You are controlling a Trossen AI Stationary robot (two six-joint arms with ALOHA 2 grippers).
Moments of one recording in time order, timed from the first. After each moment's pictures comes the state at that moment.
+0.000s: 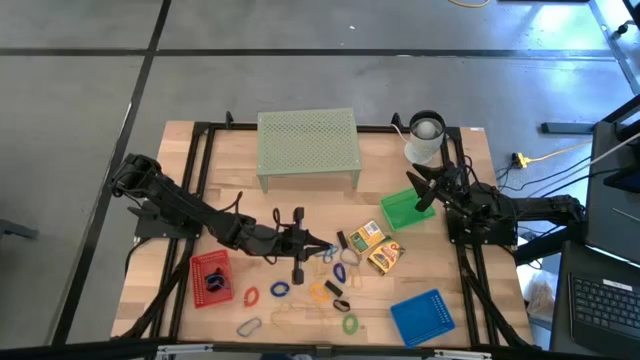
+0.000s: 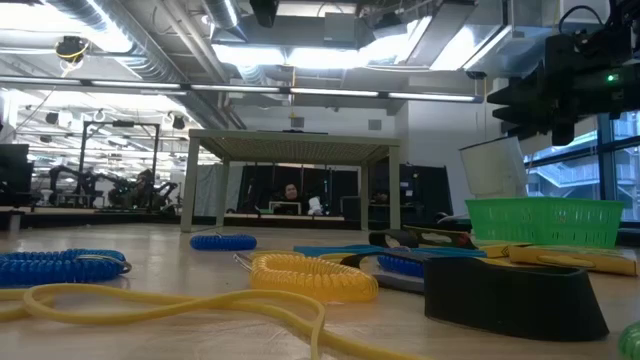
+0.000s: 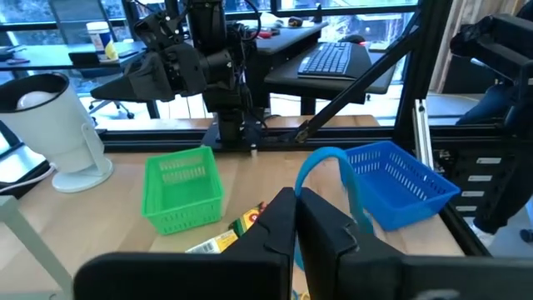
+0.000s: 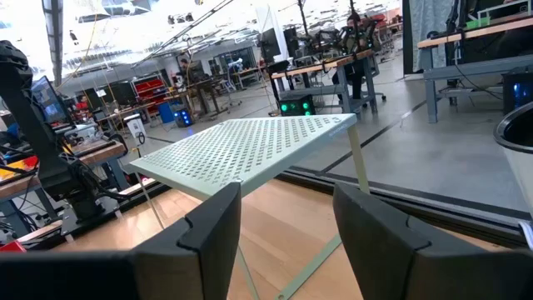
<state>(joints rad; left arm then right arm) -0.41 1.55 0.92 0.44 -0.47 -0.06 0.04 0.10 0.02 0.15 0.66 0.25</state>
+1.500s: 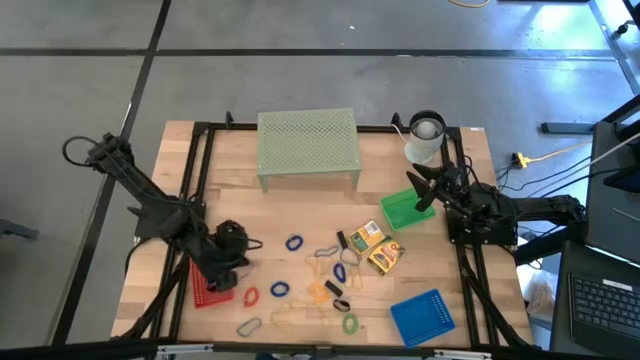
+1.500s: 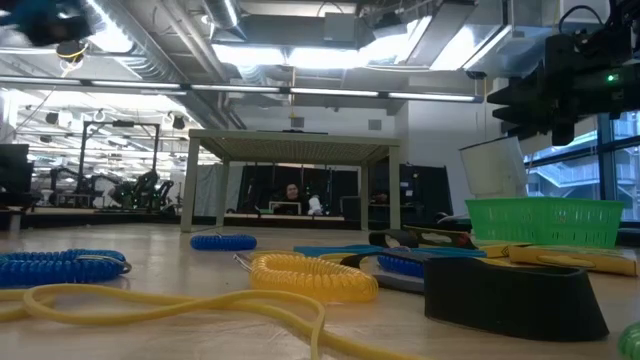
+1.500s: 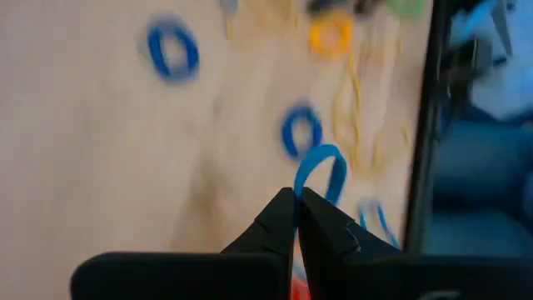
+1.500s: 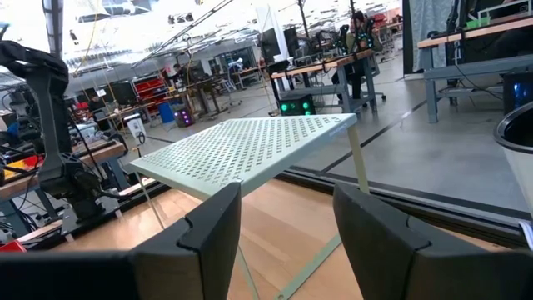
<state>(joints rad) -0.72 1.13 0.92 -0.81 -0.24 -1.00 0.04 0.10 0.02 0.15 0.66 0.25</state>
